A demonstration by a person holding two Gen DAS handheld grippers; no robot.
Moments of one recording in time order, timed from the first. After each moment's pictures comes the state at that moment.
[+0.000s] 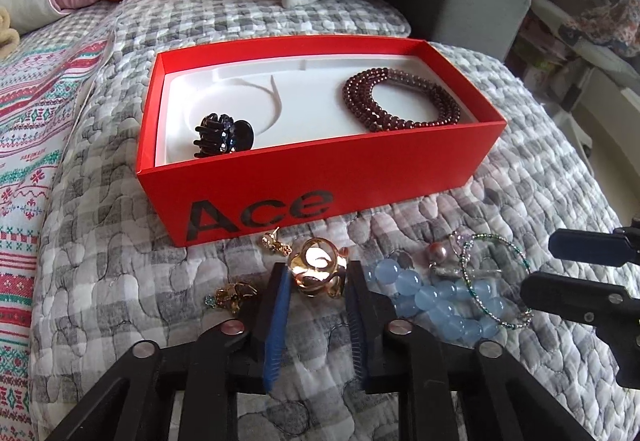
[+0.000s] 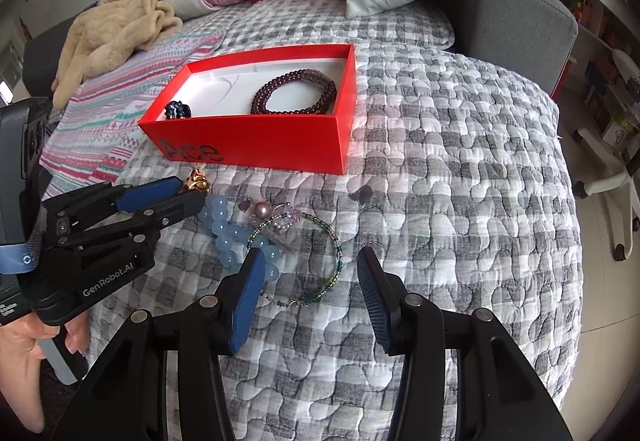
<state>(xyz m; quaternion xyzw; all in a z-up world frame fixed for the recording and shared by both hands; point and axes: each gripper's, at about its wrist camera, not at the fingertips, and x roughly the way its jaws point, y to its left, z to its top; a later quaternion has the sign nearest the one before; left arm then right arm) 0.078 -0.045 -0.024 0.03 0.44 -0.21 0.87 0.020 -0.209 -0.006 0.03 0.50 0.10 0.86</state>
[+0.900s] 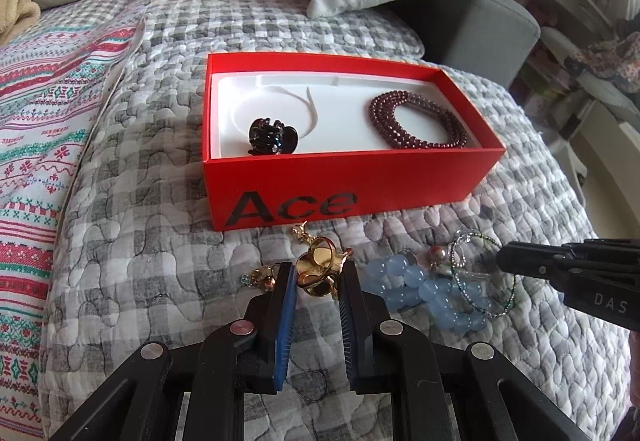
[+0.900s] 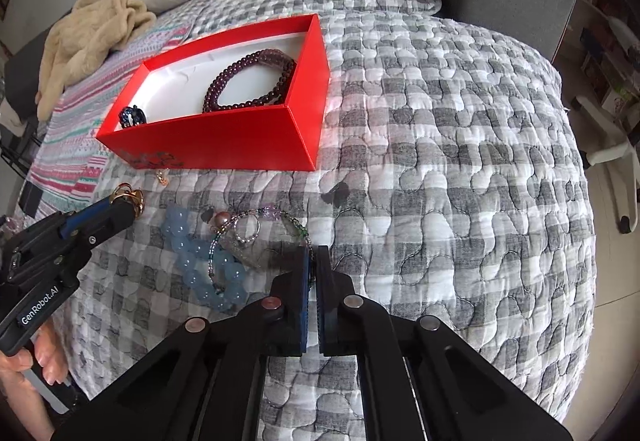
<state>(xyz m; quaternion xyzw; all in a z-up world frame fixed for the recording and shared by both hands) 0.068 -0.018 -0.007 -0.02 0.44 -0.20 0.87 0.043 -0.221 -0.020 0.06 0.53 0.07 0.84</state>
